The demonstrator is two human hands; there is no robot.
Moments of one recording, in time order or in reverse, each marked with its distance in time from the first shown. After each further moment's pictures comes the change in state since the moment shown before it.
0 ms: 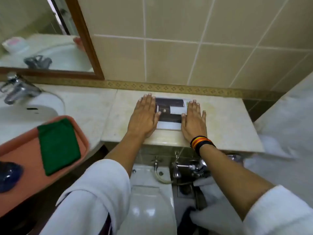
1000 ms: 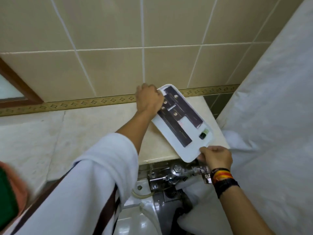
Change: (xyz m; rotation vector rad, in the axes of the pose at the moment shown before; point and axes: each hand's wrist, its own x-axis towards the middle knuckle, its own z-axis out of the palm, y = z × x) left_hand 0.165 0.160 -0.009 -0.304 0.032 -0.111; right_hand -0.071 0.152 -0.042 0.922 0.311 1.092
